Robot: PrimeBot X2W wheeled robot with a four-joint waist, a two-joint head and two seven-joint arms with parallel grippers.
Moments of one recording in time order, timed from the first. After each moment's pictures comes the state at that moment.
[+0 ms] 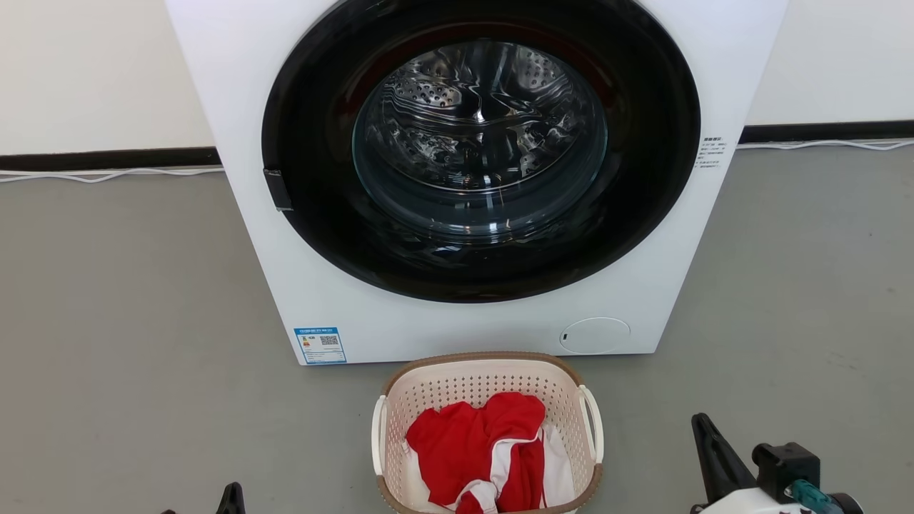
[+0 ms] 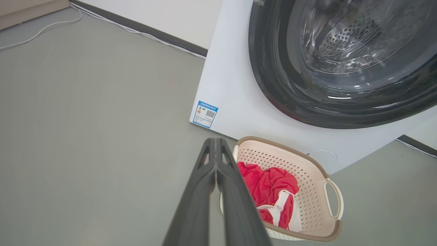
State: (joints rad) left arm 0.04 0.03 0.10 0.52 -0.37 -0.04 -0.25; right arm -0.06 -0.05 -0.05 0.52 0.02 0.12 -0.24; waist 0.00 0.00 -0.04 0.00
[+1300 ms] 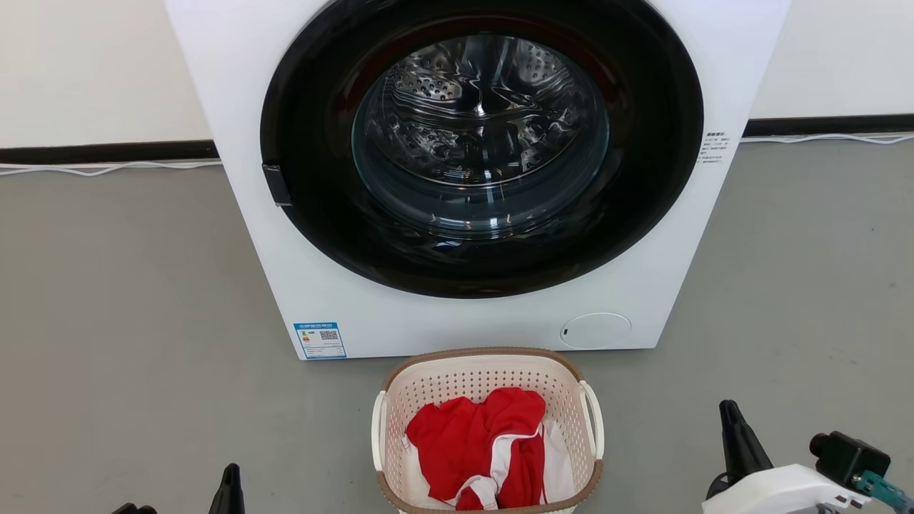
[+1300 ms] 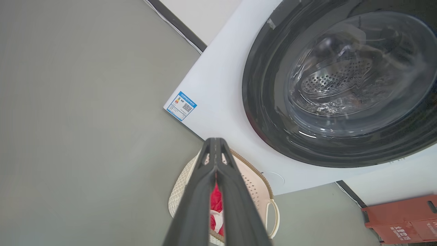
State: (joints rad) left arm 0.03 0.03 0.10 0.45 -0.75 -0.05 -0.14; right arm -0.05 -0.05 -0.07 0.45 0.51 0.12 -0.13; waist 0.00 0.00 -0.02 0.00
